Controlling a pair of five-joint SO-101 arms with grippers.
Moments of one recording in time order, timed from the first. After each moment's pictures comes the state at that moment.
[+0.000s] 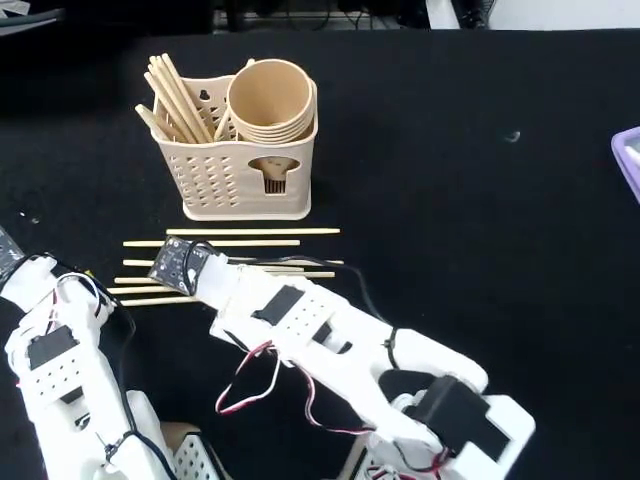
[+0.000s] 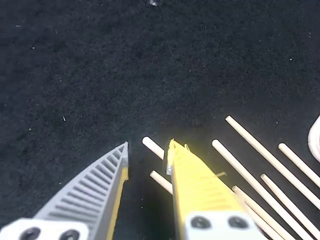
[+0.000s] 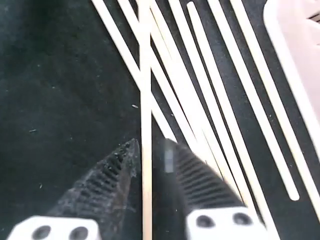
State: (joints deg) left arm -38.2 -57.5 78.1 34.9 11.5; right arm -50.2 -8.3 50.1 28.8 18.0
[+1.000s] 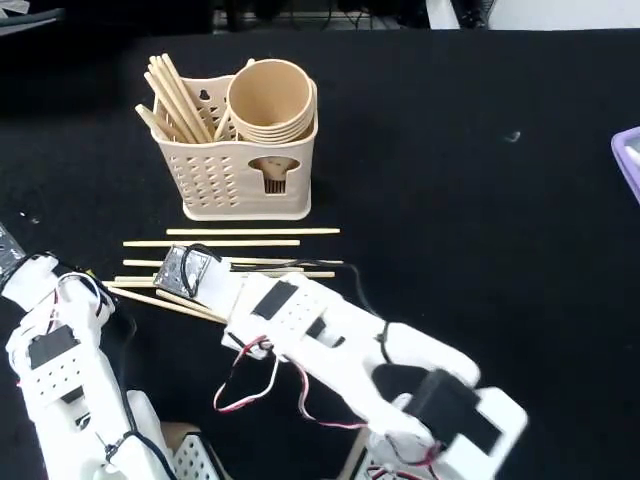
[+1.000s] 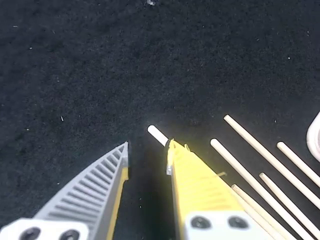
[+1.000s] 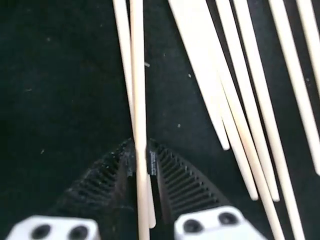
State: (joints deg) left arm -37.9 -57.5 78.1 34.9 11.5; right arm -49.9 -7.1 47.4 39.9 18.2
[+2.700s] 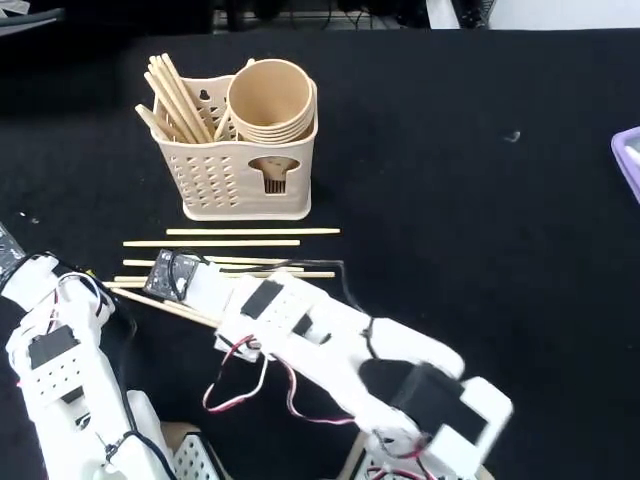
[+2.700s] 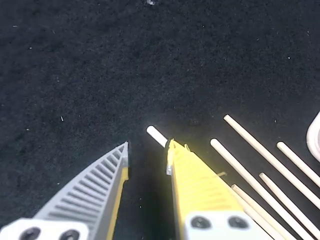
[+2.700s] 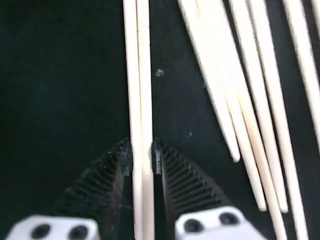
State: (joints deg) left arm -37.9 -57.5 78.1 34.9 11.5; right arm -51.9 -3.9 43.5 43.6 18.2
